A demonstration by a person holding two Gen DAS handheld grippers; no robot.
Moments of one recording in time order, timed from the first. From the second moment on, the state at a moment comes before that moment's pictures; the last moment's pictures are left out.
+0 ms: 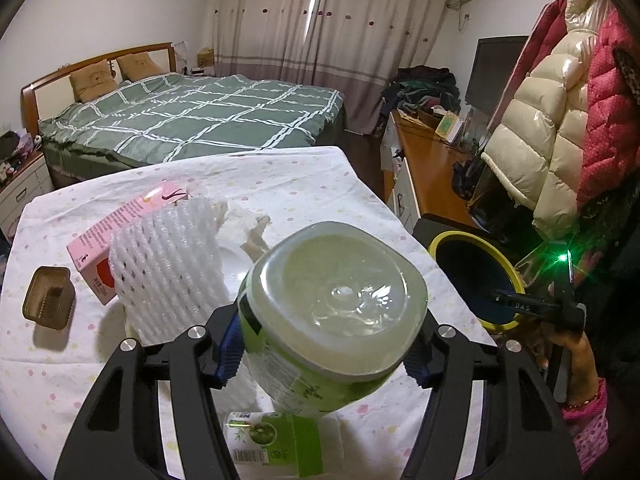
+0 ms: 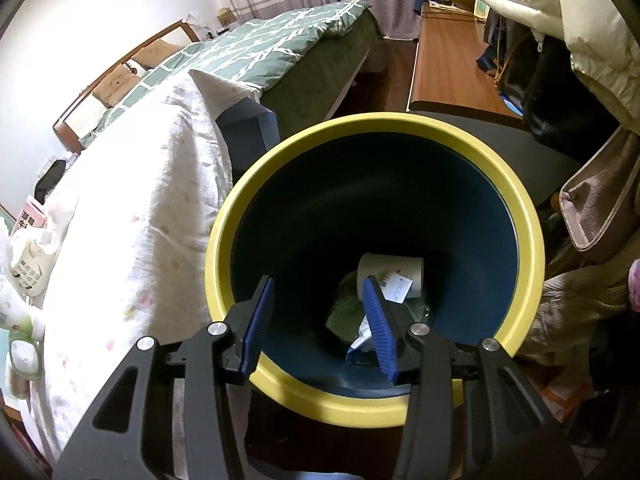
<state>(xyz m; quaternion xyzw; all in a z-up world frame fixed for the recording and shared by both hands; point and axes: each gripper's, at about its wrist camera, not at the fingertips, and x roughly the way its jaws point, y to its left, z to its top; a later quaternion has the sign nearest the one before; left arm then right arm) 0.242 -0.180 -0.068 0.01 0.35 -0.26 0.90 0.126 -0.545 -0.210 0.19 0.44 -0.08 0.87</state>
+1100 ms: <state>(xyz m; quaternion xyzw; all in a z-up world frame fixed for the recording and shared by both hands) 0.242 -0.463 -0.061 0.09 0.35 -0.42 0.83 0.006 -0.583 -0.194 0.22 0.38 -0.14 0.89</state>
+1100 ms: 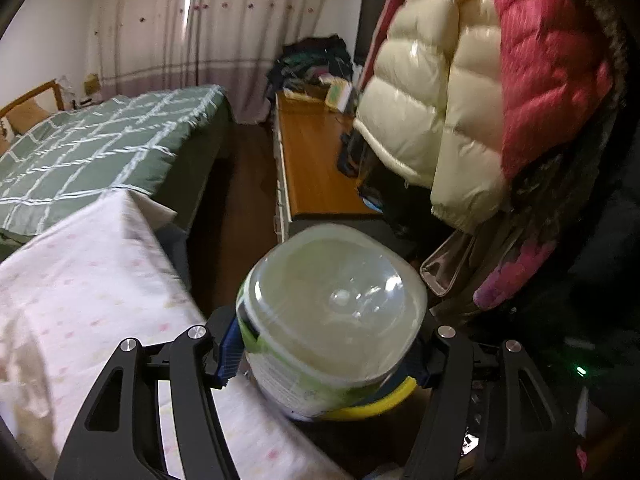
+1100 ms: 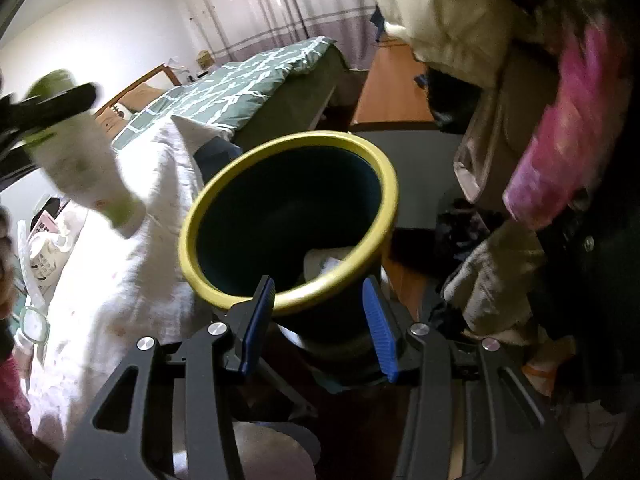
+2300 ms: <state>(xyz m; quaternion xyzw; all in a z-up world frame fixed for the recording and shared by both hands) 0.142 -0.103 -0.003 0.01 0.28 -0.17 0.95 0.067 -0.428 -0.153 0.12 0.39 0.00 0.91</state>
